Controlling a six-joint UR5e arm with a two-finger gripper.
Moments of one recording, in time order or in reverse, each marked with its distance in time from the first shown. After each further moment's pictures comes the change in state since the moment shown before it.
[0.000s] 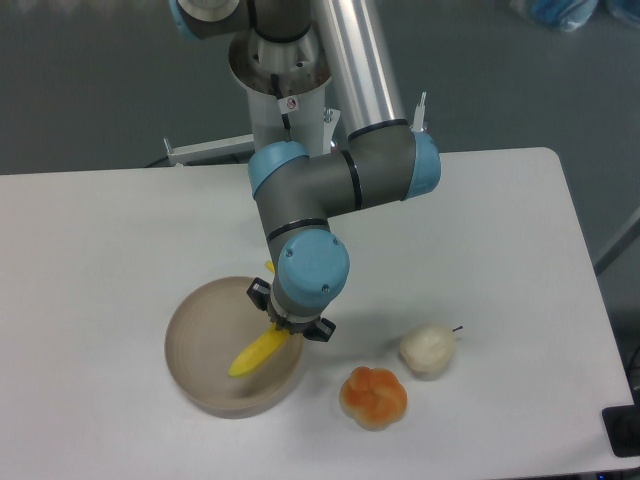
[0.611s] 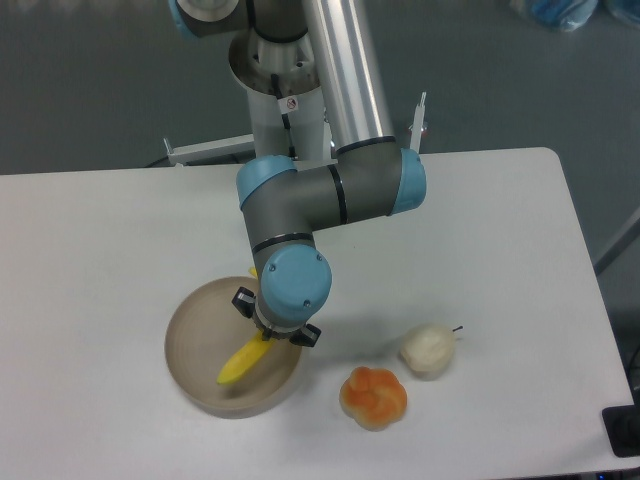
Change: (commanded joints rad) arm -0.008 -0.028 -0.014 0.002 0.002 0.003
